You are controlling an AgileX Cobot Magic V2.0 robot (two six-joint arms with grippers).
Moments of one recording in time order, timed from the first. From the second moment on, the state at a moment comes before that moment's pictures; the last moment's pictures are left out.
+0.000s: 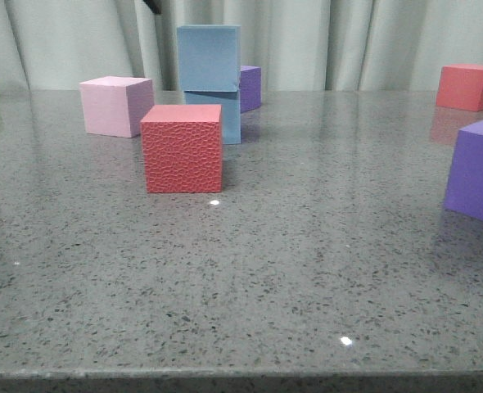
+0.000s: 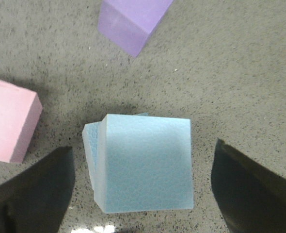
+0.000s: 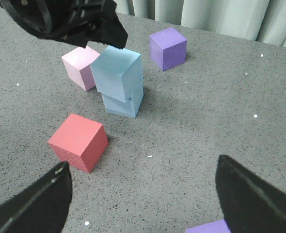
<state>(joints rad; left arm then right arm) -0.53 1.93 -2.08 0.06 1.09 -0.61 0.69 0.93 -1.13 -0.26 0.75 0.38</state>
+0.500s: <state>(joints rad) -0.69 1.79 -2.08 0.35 1.12 -0.51 0.69 0.79 -1.06 -0.31 0.67 0.38</state>
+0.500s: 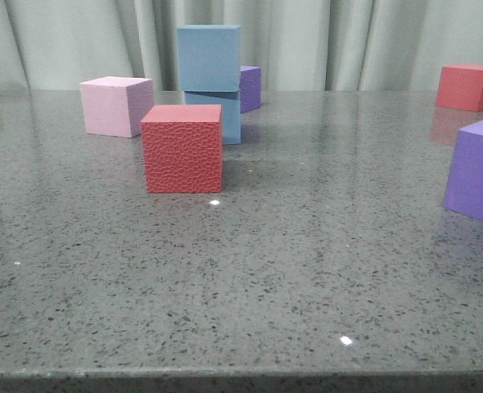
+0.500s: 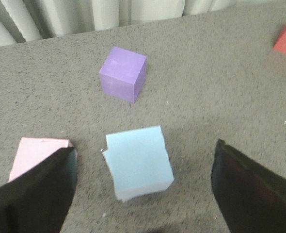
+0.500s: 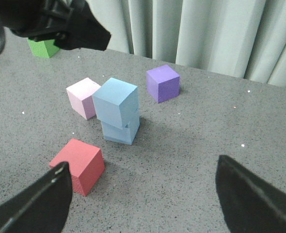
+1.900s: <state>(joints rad) -0.70 1.10 -1.28 0.35 0.86 -0.31 0.69 0.51 -0.83 -0.34 0.67 0.42</state>
